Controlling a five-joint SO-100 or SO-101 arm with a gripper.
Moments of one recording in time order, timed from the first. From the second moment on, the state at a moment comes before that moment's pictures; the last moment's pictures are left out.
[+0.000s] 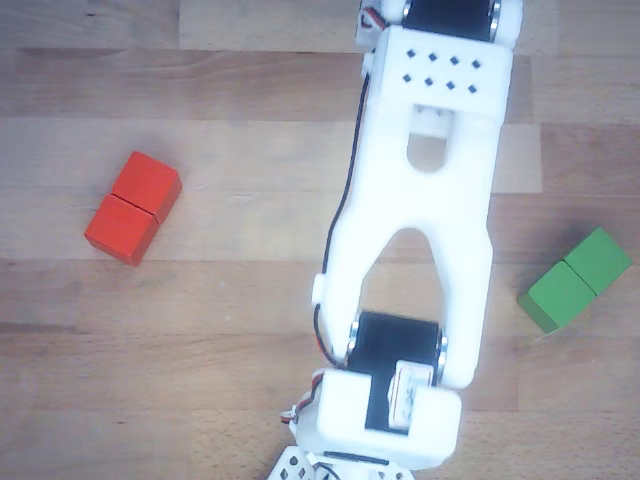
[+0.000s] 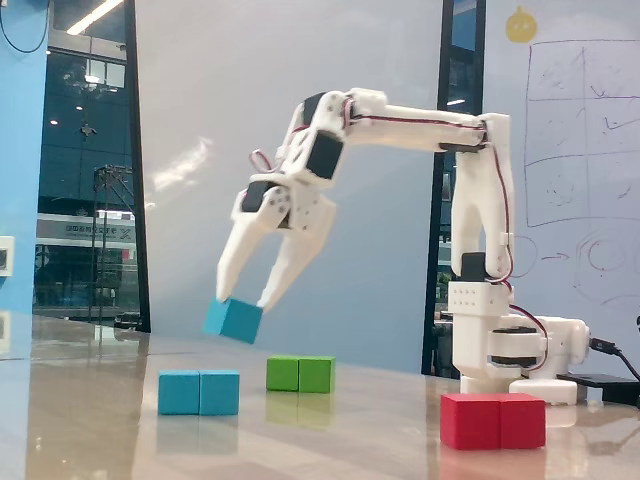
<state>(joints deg) 7.0 86.3 87.3 70.5 -9.4</state>
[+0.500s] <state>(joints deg) 13.3 79.3 80.9 70.5 -13.1</state>
